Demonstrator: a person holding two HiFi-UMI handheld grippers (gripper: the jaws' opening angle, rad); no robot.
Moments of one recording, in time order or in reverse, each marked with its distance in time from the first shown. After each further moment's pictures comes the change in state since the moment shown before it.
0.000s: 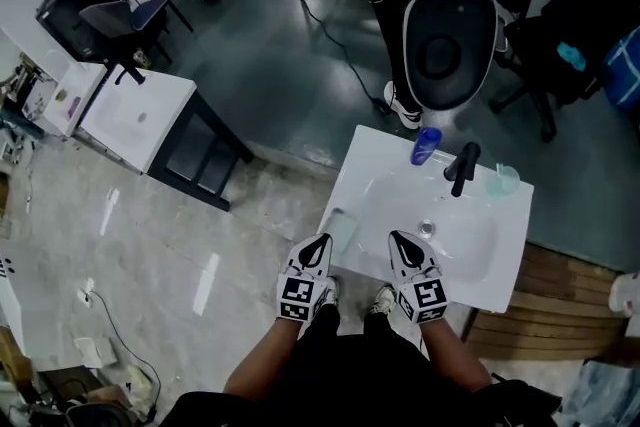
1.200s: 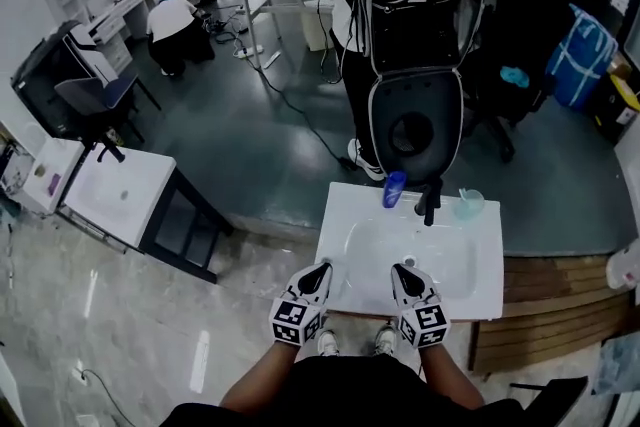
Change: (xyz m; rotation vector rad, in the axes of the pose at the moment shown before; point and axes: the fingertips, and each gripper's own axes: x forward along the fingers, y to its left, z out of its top) left arm 0.003 -0.012 0.063 -0.017 -0.112 -0.277; right arm -0.037 -0.014 0.029 0.041 -0.032 -0.235
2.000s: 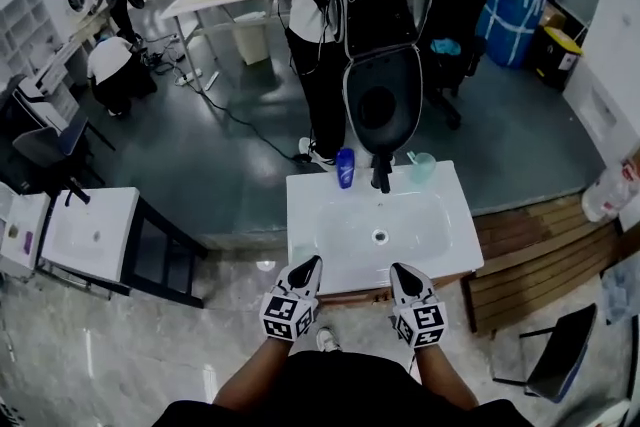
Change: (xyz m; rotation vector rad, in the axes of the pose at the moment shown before) left arm -0.017 -0.060 0.003 0.079 -0.006 -0.207; right arm -0.107 0.001 -0.028 0.079 -0.062 -0.278
